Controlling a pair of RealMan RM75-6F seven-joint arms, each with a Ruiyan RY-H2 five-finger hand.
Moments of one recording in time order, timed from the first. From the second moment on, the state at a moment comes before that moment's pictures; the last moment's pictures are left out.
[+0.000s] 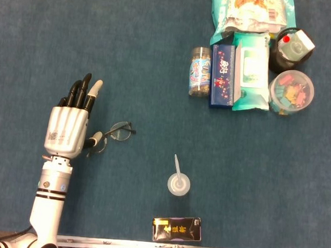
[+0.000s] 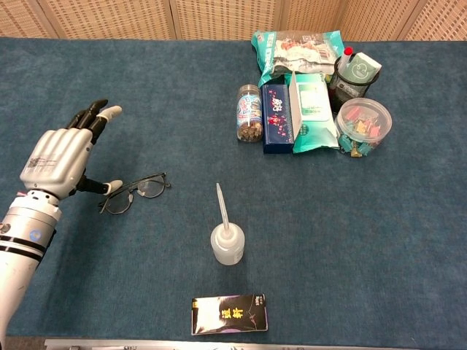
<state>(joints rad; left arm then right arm) -0.26 -1.79 -0.06 -1.43 1.38 1.43 0.49 -0.01 -1.04 0.07 -1.52 -1.60 1.67 0.35</state>
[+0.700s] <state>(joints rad) -0.25 -1.80 -0.05 -1.36 1.41 1.43 0.44 -0.02 -1.04 0.07 -1.52 -1.59 1.69 0.36</state>
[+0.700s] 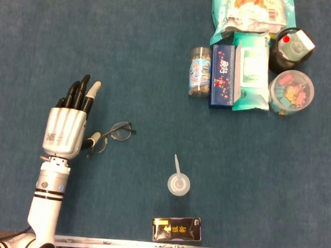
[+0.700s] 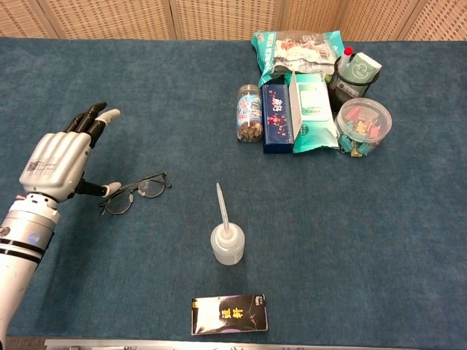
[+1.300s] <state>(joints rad) -0.25 -1.83 -0.03 -1.23 1.48 1.44 0.40 -0.02 -1.04 0.07 -1.51 -1.59 1.69 0.37</state>
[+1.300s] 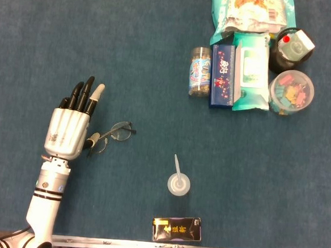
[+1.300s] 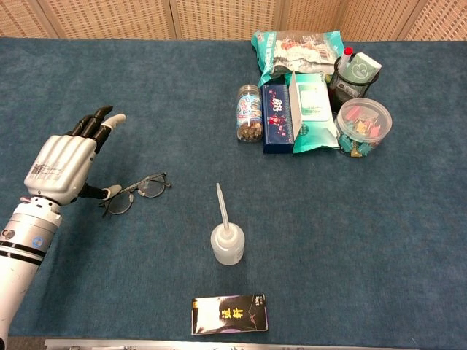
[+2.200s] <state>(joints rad) -0.24 -1.82 -0.04 -1.22 1.51 1.47 0.40 -0.03 -1.03 0.08 -1.51 -1.59 1.69 0.38</state>
